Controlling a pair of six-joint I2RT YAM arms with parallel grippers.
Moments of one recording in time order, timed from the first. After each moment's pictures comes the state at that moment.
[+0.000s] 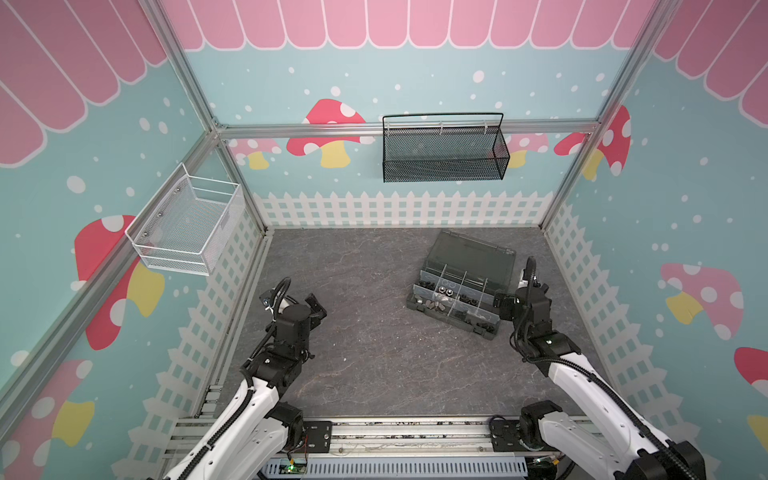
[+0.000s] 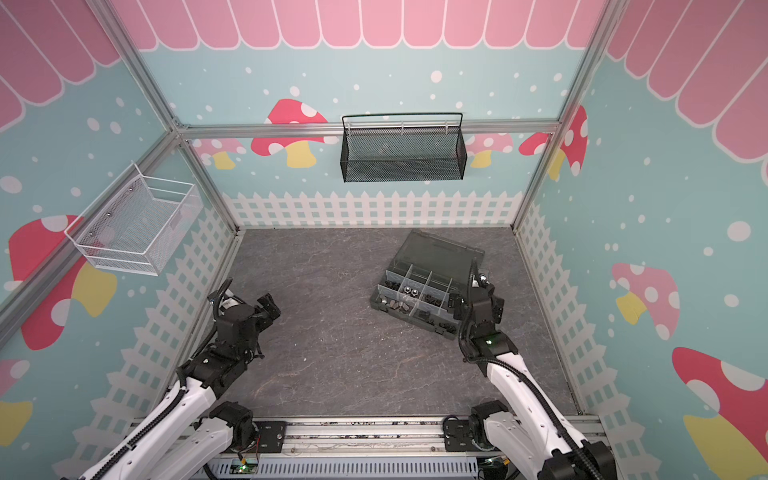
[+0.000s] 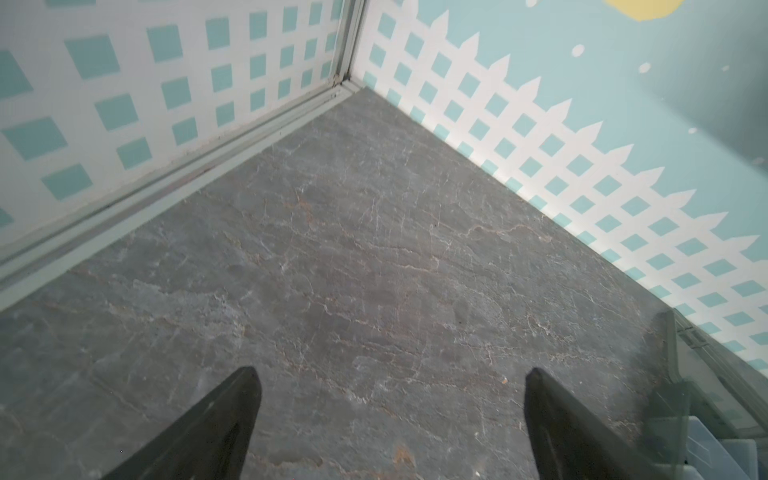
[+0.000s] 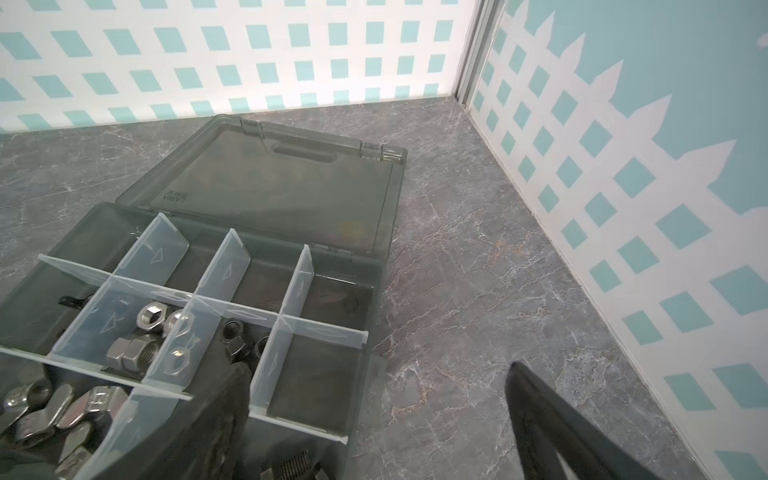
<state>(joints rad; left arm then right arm) -0.30 0.67 0.41 -0.16 -0.56 -0.62 0.25 0.87 0.49 -0.09 0.46 0.16</state>
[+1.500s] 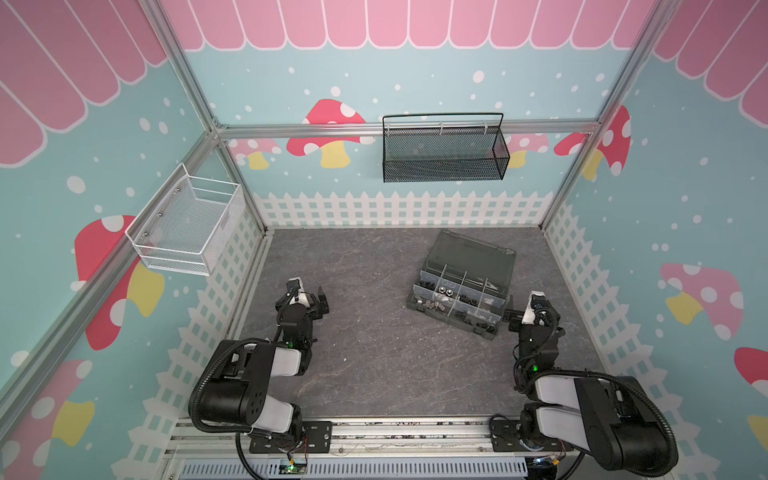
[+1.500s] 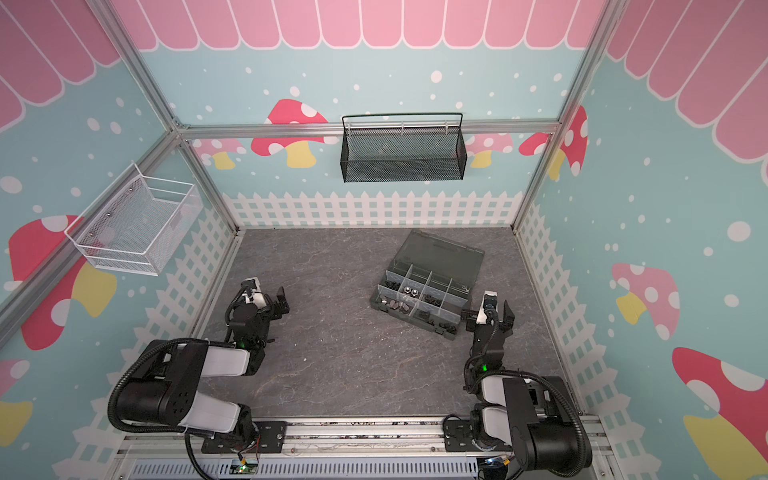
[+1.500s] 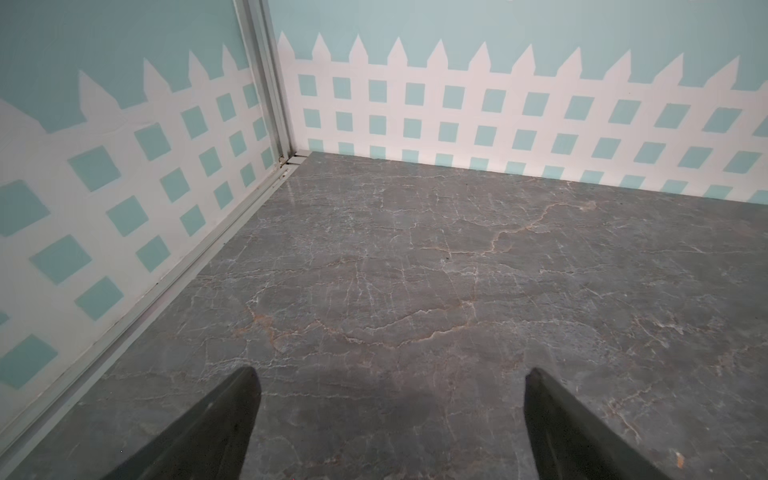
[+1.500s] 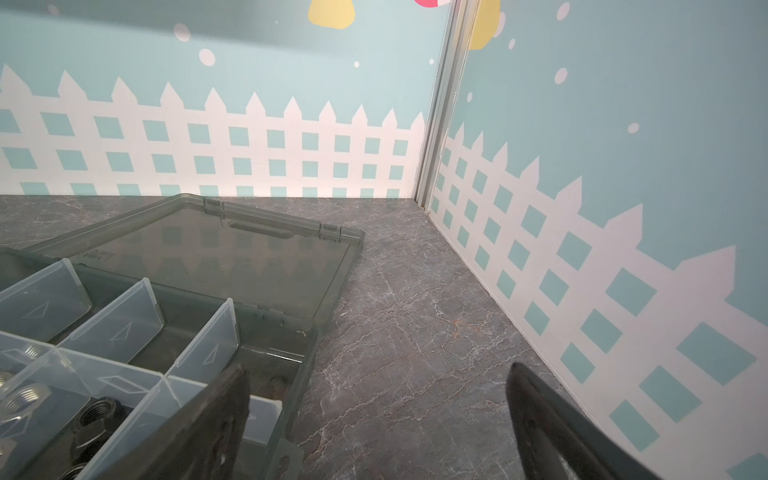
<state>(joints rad) -0.07 1.52 0.28 1.02 -0.23 -0.08 0.01 1.30 0.04 1.20 0.28 -0.10</state>
